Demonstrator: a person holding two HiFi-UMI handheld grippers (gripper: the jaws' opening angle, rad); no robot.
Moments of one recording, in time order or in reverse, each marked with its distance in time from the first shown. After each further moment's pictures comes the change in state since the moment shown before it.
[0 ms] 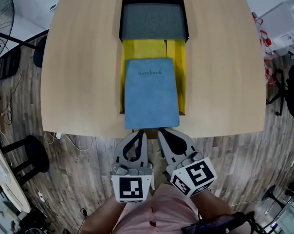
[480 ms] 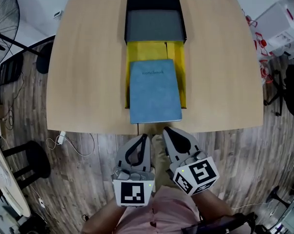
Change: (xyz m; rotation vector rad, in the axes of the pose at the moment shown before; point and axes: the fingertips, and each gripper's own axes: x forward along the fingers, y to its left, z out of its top) left arm -0.035 -0.009 0.014 0.036 -0.073 -0.037; right arm -0.017 0.009 0.002 -0.030 -0.050 -0.070
